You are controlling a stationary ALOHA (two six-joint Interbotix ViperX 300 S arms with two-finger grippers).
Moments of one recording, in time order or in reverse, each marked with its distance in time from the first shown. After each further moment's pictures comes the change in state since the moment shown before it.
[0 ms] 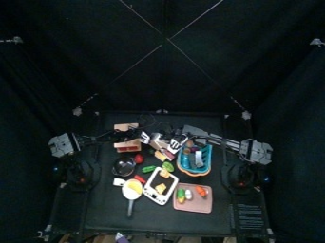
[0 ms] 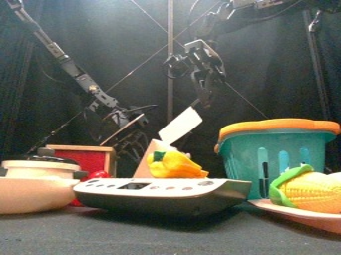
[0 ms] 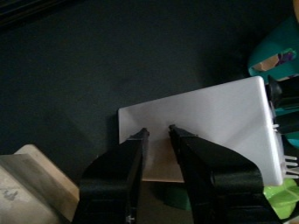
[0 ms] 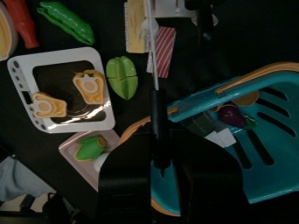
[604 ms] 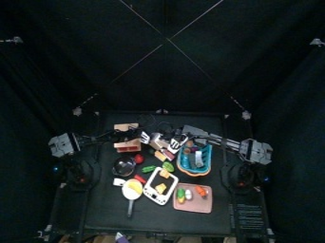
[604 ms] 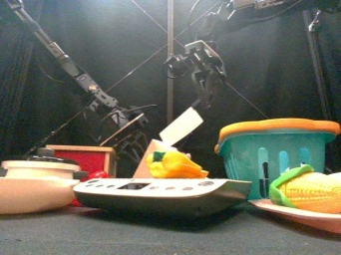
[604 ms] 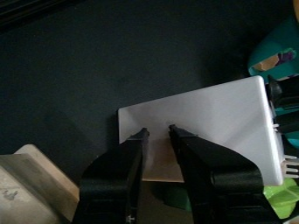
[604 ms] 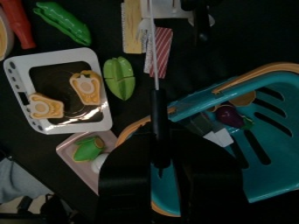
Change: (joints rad) left arm 0.002 0.000 0.000 -0.002 0.000 0.000; right arm 0.002 0.000 0.002 -0.006 0.000 0.002
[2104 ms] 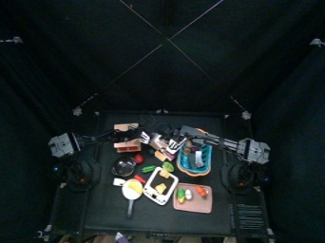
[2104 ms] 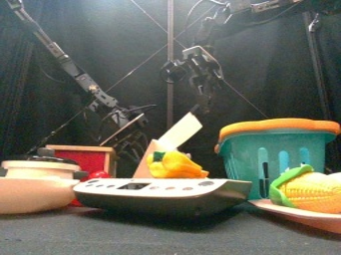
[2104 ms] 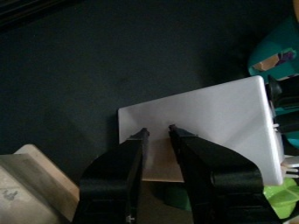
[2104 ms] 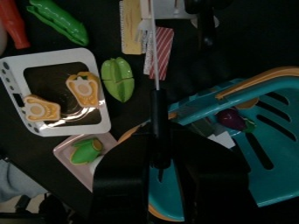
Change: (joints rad) left arm -0.002 0.000 -0.002 0.002 0.002 0.000; right arm 0.000 0.031 0.000 0.002 -0.009 -0.006
